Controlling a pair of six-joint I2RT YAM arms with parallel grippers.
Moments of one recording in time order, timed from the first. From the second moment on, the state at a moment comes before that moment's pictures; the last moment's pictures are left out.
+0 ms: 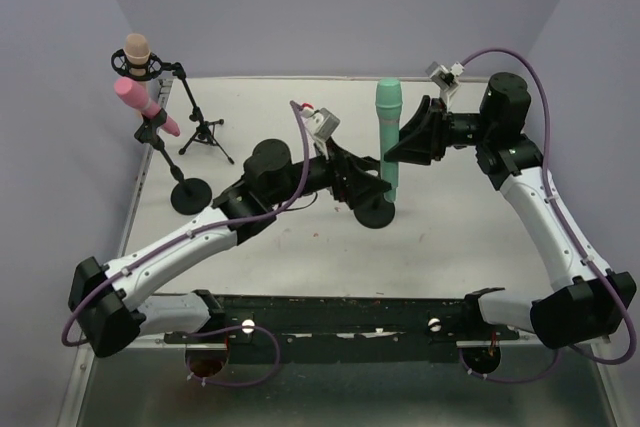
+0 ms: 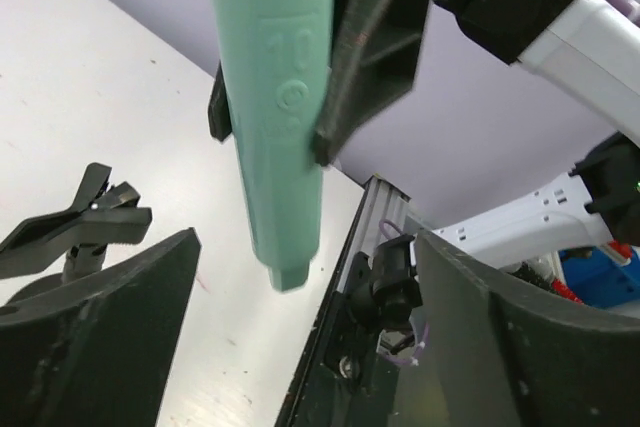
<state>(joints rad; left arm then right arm) -0.86 1.23 1.05 0.22 0.37 -0.58 0.22 1.26 1.23 -0.07 -1.32 0.38</state>
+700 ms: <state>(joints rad) -0.74 1.31 1.14 0.37 0.56 -0.60 0.22 1.24 1.25 -0.42 -1.30 -0.02</state>
